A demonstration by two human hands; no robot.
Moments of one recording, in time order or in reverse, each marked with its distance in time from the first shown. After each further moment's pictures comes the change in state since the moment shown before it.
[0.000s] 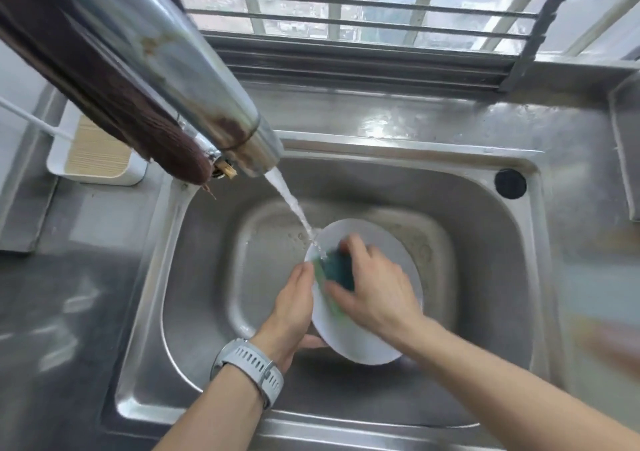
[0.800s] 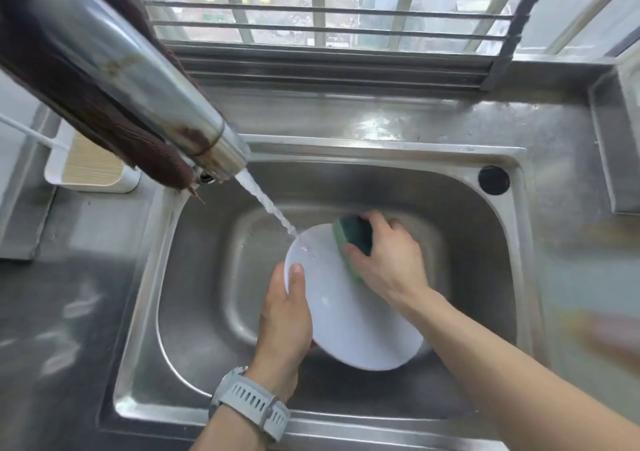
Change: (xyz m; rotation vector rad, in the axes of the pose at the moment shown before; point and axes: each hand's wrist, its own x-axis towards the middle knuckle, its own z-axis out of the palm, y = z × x) left_hand -0.023 -0.008 0.015 0.017 0.213 0.301; right_hand 0.025 0.028 -0.015 0.073 0.173 0.154
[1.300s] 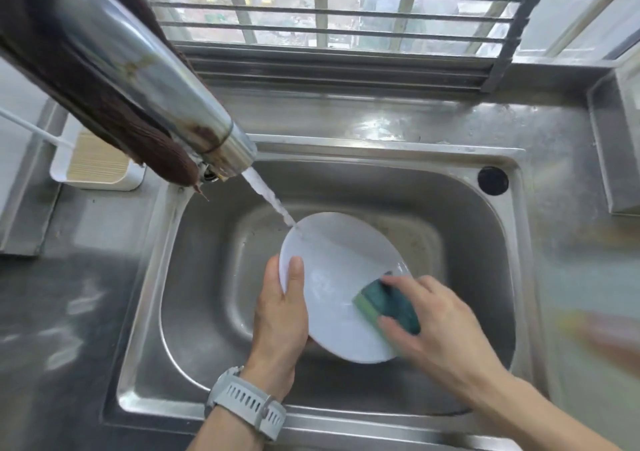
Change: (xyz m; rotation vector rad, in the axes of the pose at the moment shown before) left_hand -0.012 0.012 -0.006 -0.027 0.047 0.079; right_hand -0.092 0.037 -0.044 -0.060 -0.145 -0.137
